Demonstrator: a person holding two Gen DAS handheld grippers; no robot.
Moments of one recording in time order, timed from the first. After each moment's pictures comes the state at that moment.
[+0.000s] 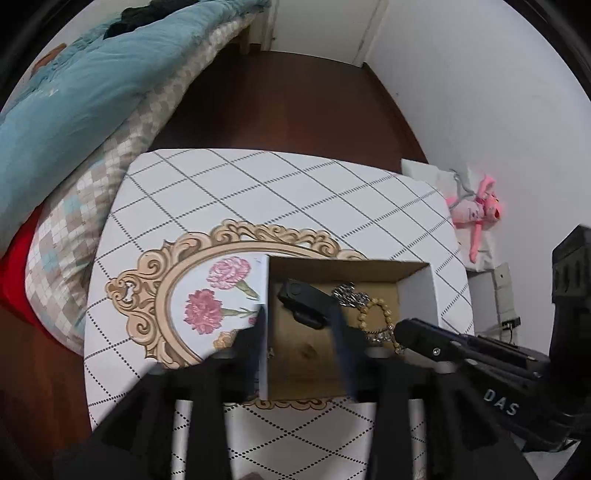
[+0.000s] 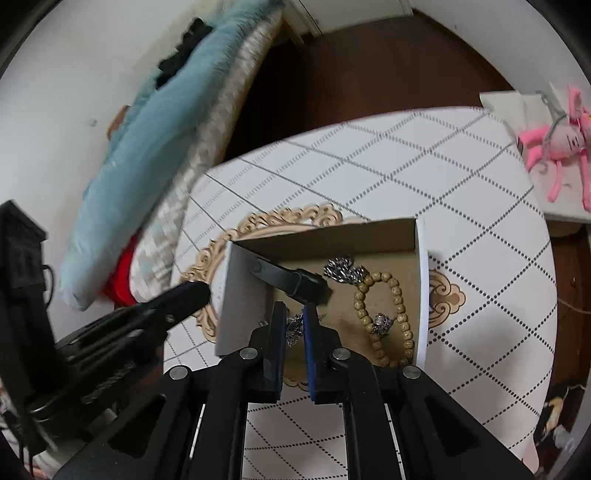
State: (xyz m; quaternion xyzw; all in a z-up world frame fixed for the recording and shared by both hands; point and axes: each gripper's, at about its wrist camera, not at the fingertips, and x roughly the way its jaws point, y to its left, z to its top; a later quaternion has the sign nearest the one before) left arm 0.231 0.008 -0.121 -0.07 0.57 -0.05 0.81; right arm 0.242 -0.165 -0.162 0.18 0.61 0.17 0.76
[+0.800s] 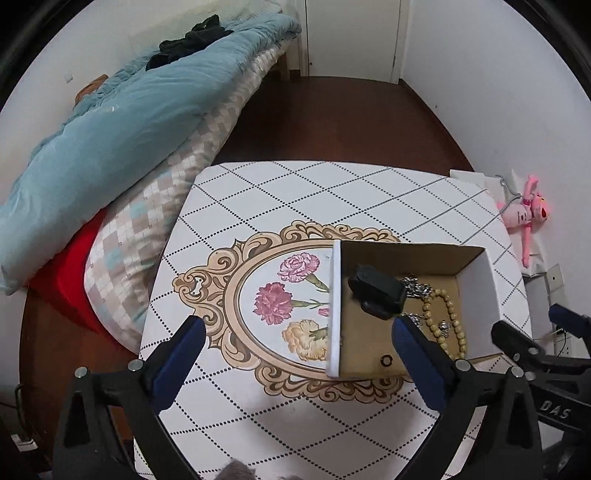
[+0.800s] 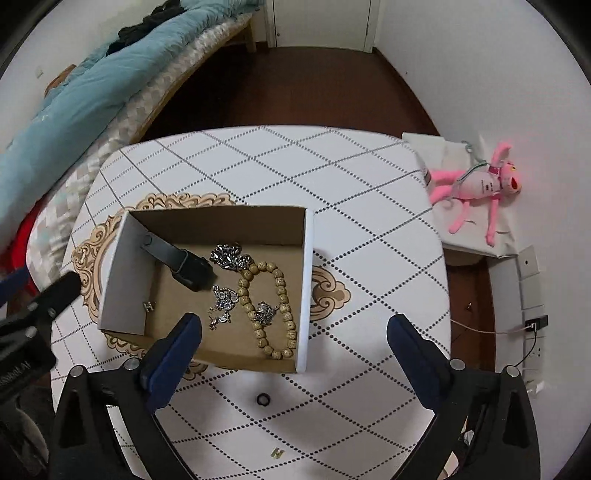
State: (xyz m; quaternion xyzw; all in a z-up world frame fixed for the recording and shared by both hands) left arm 0.190 0.018 -0.119 0.00 0.53 0.04 0.85; right arm 0.210 -0.176 -0.152 -0.01 0.58 0.03 0.81
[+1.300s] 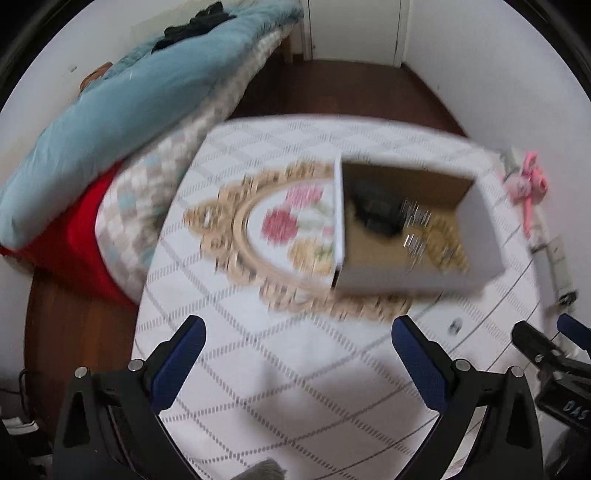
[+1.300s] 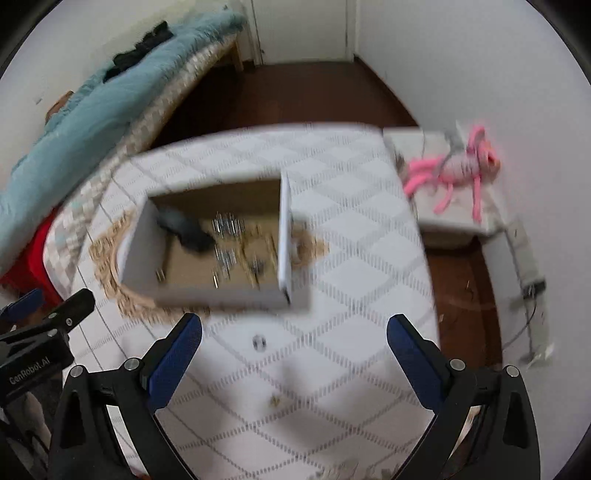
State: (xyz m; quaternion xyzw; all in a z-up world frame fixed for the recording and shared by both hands) left arm 0.115 0.011 -0.149 0.02 0.57 0.06 0.82; right arm 0.128 -0.196 -0.143 0.04 0.57 0.01 0.82
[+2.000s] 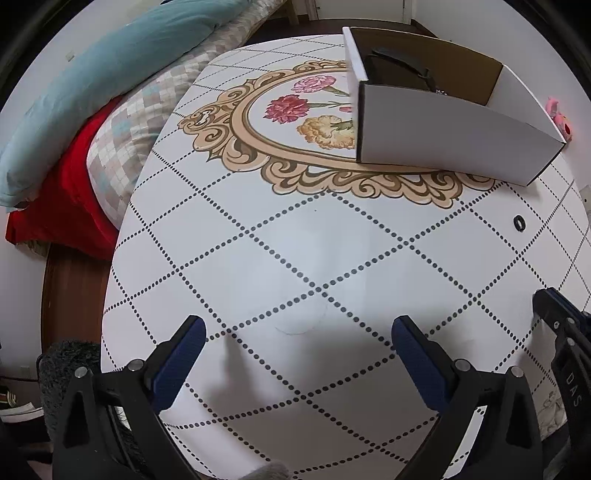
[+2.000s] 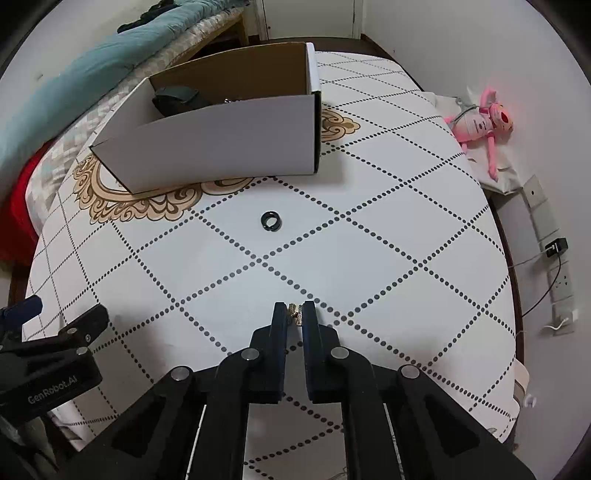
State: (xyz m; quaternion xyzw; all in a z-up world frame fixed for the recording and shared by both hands) left arm 0.069 0.010 -0.223 0.05 0.61 0.08 0.78; right arm 0.060 -0.161 -0.234 0.02 0.58 0.02 0.81
